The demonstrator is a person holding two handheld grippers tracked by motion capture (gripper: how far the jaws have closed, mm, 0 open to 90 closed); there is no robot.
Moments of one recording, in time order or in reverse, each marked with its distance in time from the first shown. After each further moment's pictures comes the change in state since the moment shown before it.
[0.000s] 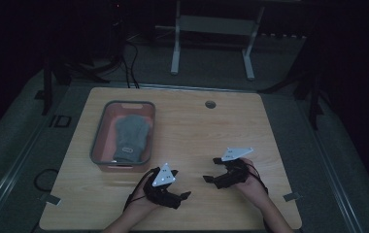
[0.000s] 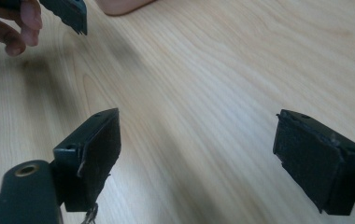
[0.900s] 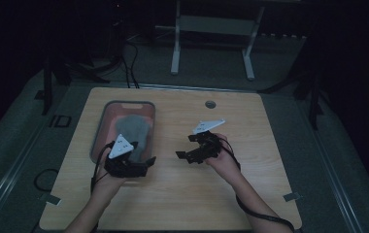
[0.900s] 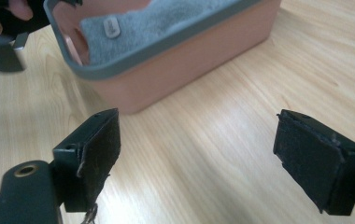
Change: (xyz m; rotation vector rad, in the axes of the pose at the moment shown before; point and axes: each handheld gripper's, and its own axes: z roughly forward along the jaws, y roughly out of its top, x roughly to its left) left arm 0.066 0.023 -0.090 -0.088 0.267 -0.144; right arm 0.013 0.110 0.039 -0.016 0.005 0.006
